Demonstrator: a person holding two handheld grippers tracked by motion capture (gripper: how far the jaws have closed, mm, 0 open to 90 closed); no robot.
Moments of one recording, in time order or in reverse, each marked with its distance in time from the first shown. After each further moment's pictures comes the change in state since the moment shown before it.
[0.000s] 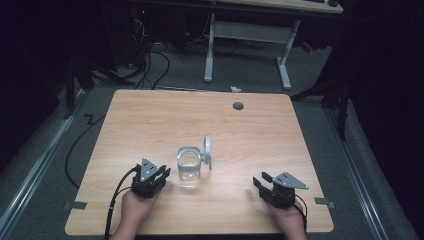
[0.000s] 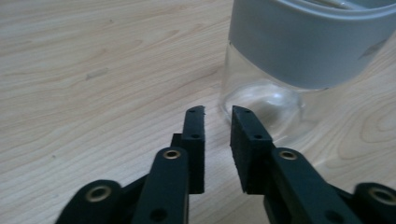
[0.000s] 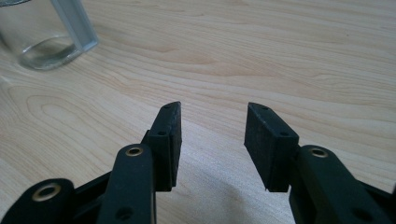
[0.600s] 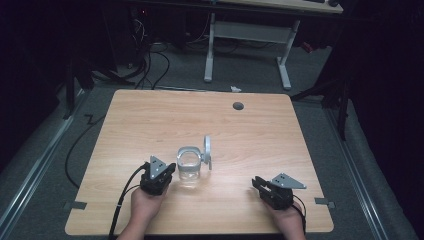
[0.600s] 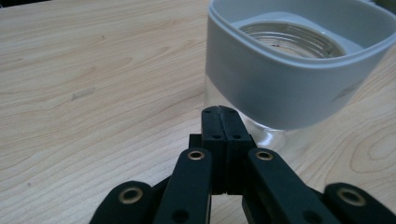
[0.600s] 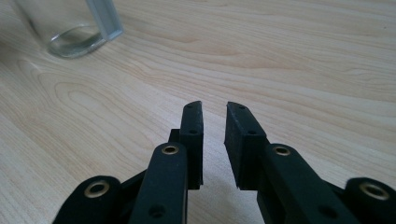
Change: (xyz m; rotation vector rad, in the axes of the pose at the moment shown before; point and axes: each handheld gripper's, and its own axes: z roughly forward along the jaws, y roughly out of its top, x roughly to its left) left arm -0.022 -0.002 0.011 -0.029 -0.002 0.019; right arm 0.003 -0.002 0.002 0.040 0.086 -0.008
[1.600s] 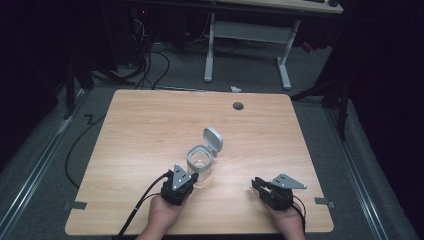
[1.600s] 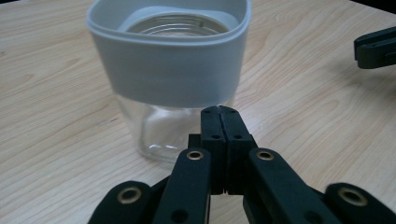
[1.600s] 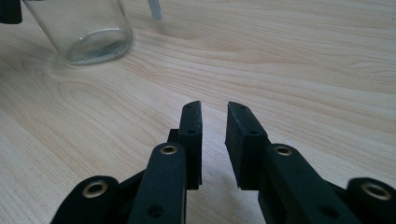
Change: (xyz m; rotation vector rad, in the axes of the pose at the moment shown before) left arm -0.057 -0.028 -0.001 0.072 -0.157 0.014; right arm -0.001 -0.003 0.000 -0.003 0.010 0.012
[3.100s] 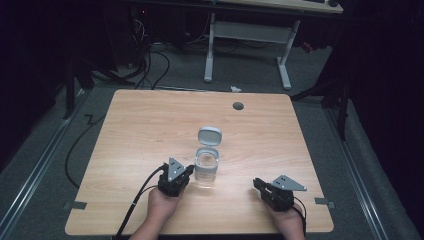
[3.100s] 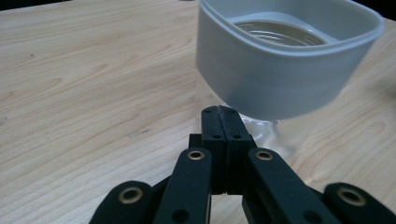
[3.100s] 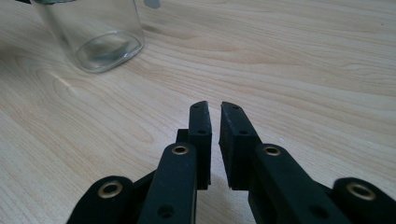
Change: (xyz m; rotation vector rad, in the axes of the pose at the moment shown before) left arm 0.021 0.008 0.014 -0.058 0.034 -0.033; right arm 0.002 -0.002 -0.002 -0.005 -0.025 -0.019
